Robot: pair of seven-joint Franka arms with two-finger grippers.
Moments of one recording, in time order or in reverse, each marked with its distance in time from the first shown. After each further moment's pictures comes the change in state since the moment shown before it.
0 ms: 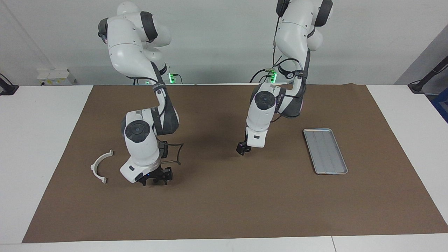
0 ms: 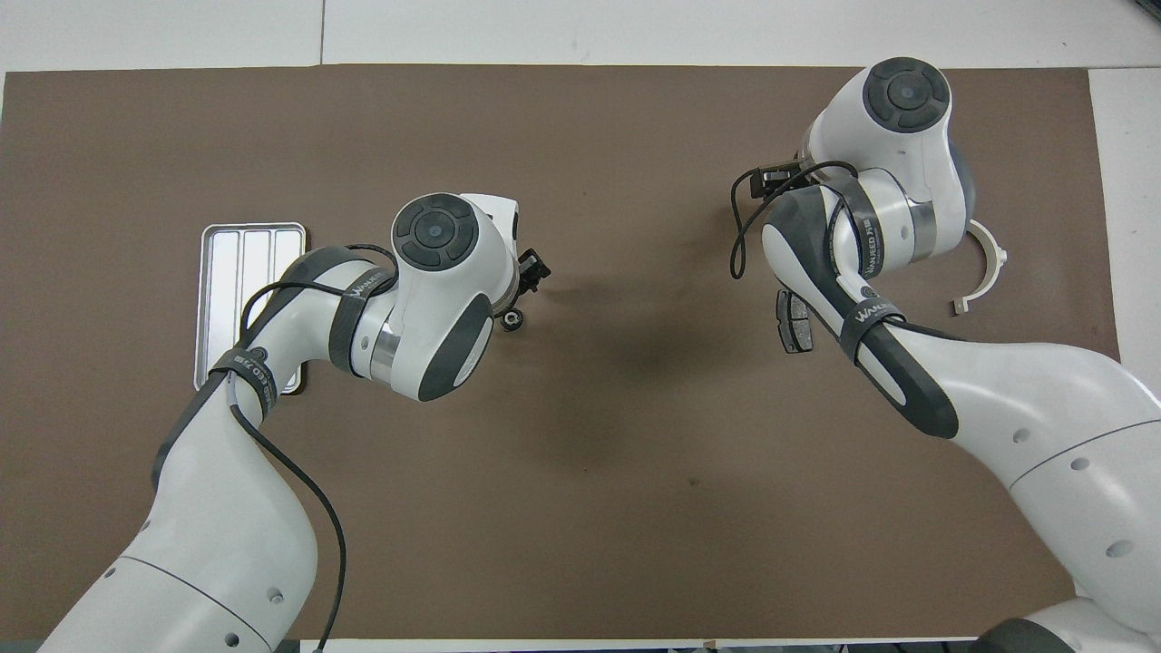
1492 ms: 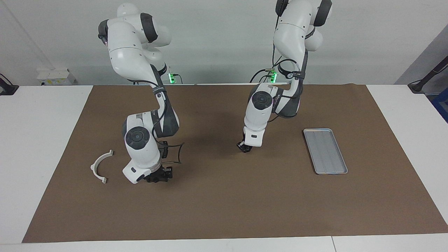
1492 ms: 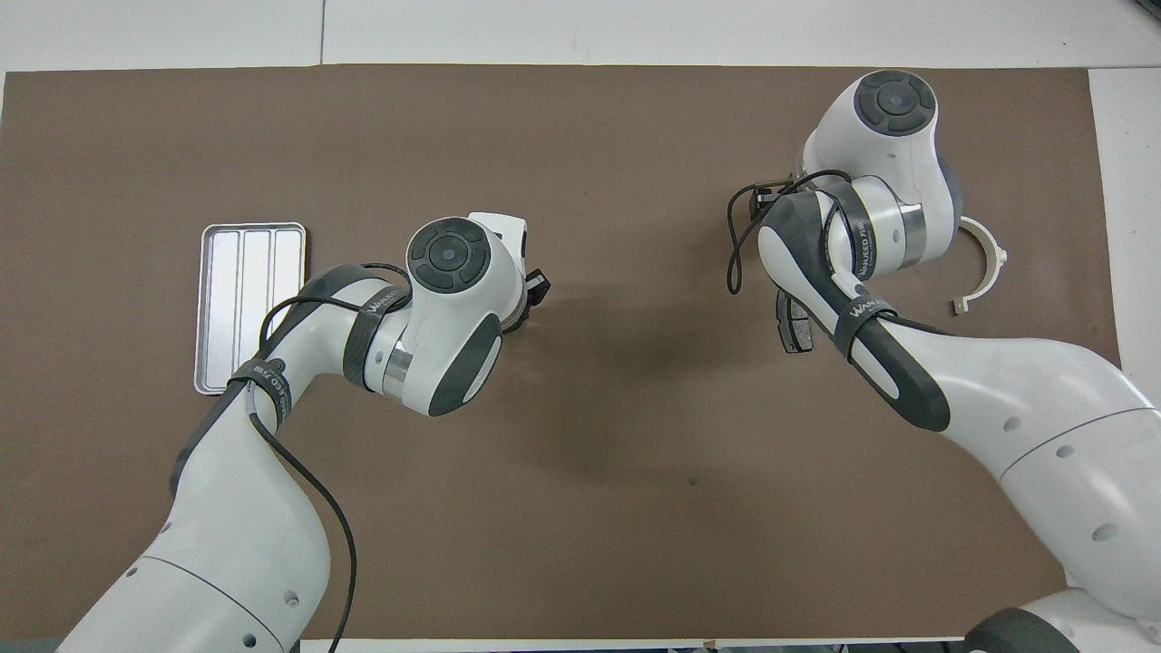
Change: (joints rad) left arm -0.014 -0.002 0.001 -0.011 0.000 -0.005 -0.013; right arm -0.004 0.008 0.001 -0.015 0.046 -0.056 0.003
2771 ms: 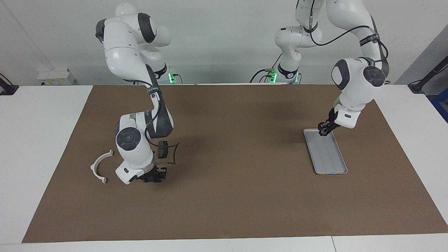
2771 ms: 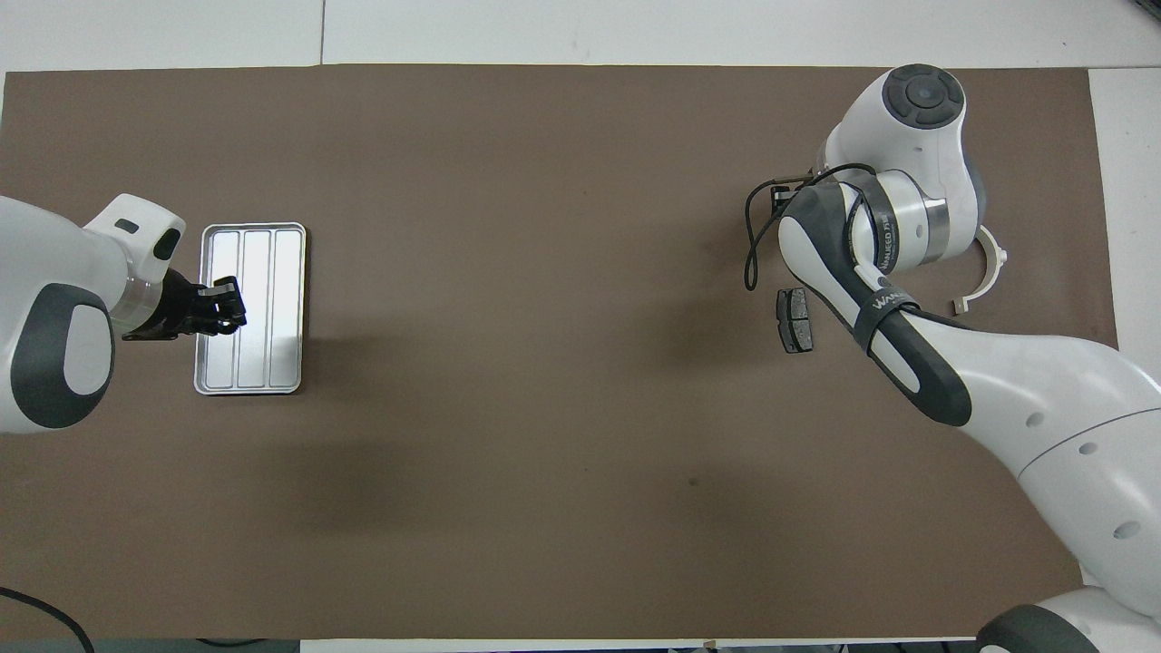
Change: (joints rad) left arm 0.541 -0.357 0.032 -0.269 0.023 -0.108 0.834; right arm -0.035 -0.003 0.004 0.002 0.013 -0.015 -0.020
